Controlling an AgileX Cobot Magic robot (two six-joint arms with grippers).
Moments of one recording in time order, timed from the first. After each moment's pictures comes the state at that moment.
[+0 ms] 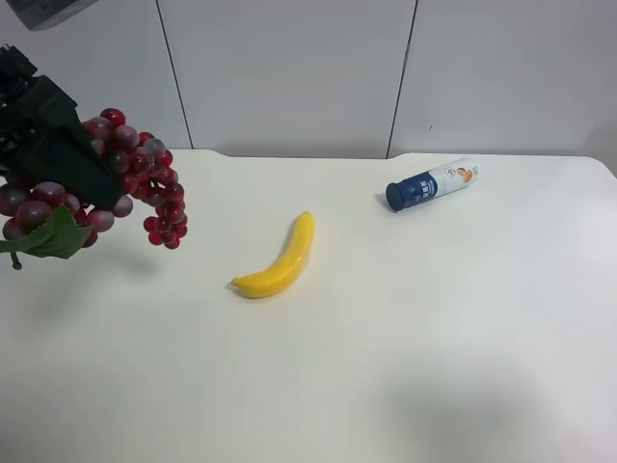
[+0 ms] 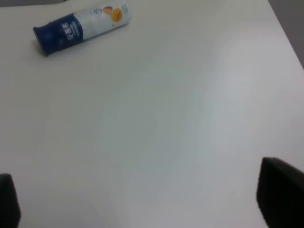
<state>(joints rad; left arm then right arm) -0.29 1.26 -1.11 -0.46 1.16 0.31 -0.02 0.00 -0.51 -0.02 1.06 -0.01</state>
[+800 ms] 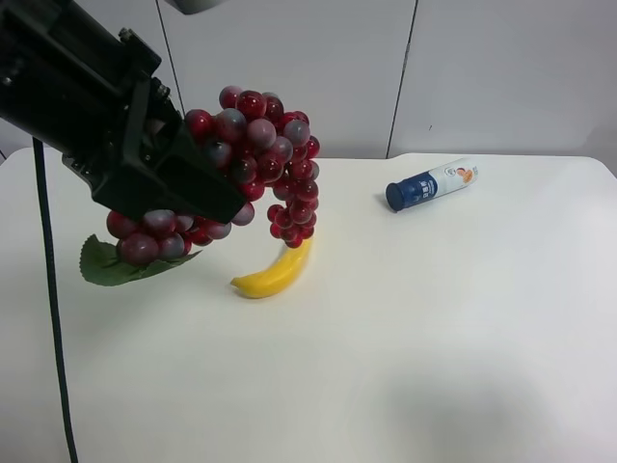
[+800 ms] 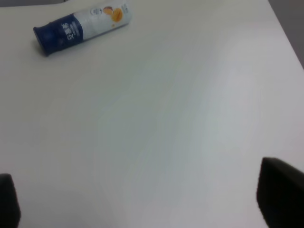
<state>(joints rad) -0.70 1.26 -1.11 -0.43 0.87 0.56 -0.02 0.00 -0.51 -0.02 1.06 -0.01</state>
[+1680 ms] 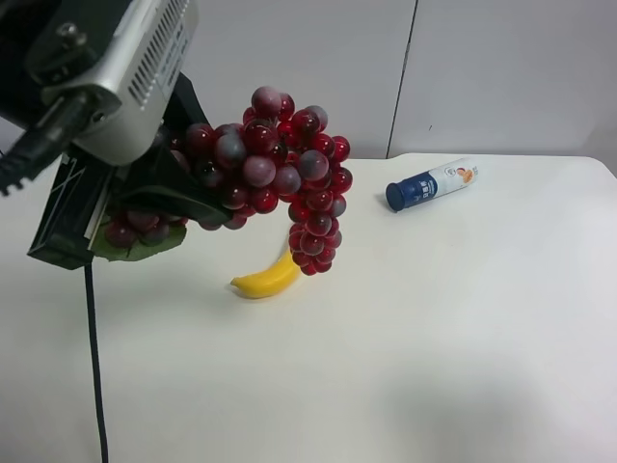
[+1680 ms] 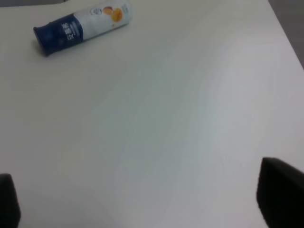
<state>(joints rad) -0.70 1.26 -1.11 -0.41 0.86 1.20 -0.02 0.00 -0.51 -0.02 1.06 -0.01</state>
